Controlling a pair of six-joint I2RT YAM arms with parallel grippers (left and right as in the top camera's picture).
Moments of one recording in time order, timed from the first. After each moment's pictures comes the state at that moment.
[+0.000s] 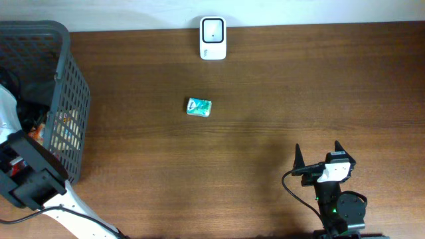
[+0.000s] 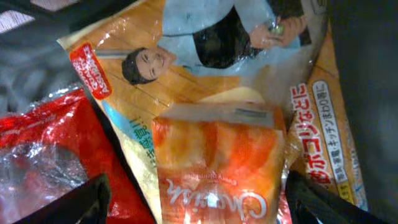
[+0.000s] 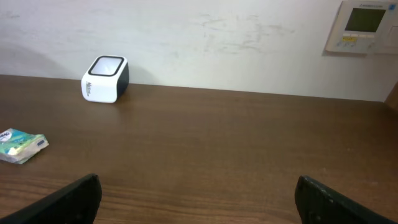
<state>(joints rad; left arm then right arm) 0.61 2.23 1.94 -1.18 -0.22 -0.63 0.05 0.01 0.01 -0.08 0.03 -0.05</state>
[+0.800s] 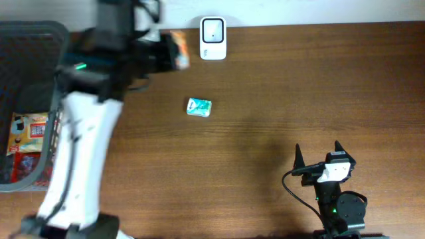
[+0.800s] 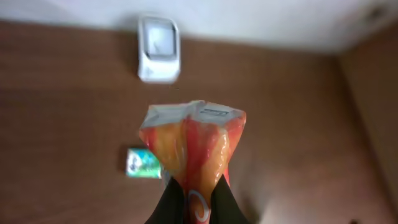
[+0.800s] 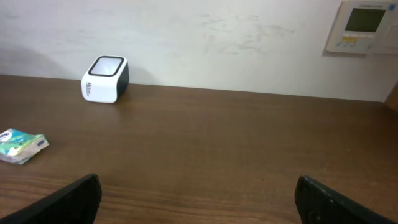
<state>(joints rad) -0.26 1.68 2.06 -1.11 0.25 -0.32 0.05 0.01 0.01 -0.08 0.03 -0.05</state>
